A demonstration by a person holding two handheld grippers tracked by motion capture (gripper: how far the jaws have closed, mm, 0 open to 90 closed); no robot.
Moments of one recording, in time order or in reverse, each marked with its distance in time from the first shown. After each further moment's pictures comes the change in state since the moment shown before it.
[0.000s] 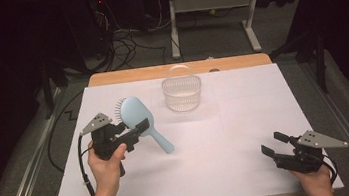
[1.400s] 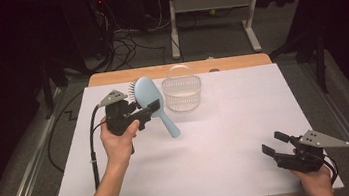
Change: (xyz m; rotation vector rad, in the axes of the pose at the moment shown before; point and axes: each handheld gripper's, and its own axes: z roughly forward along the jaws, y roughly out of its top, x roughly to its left) left arm -0.001 0.042 0.044 0.045 0.015 0.039; right arm -0.002 0.000 -0.001 -0.012 0.008 0.023
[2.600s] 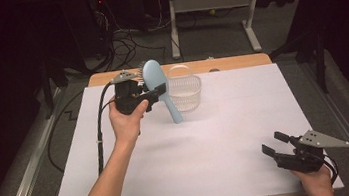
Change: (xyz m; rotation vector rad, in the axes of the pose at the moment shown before) left arm 0.003 0.039 0.033 0.034 0.037 0.023; right arm 0.000 0.000 0.000 0.002 0.001 0.001
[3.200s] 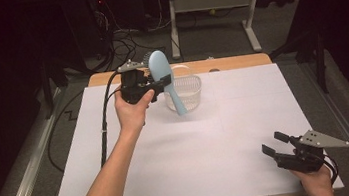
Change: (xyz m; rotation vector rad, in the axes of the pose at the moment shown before) left arm -0.003 0.022 0.017 0.000 -0.005 0.018; right arm -0.001 0.000 0.000 -0.002 0.004 0.002
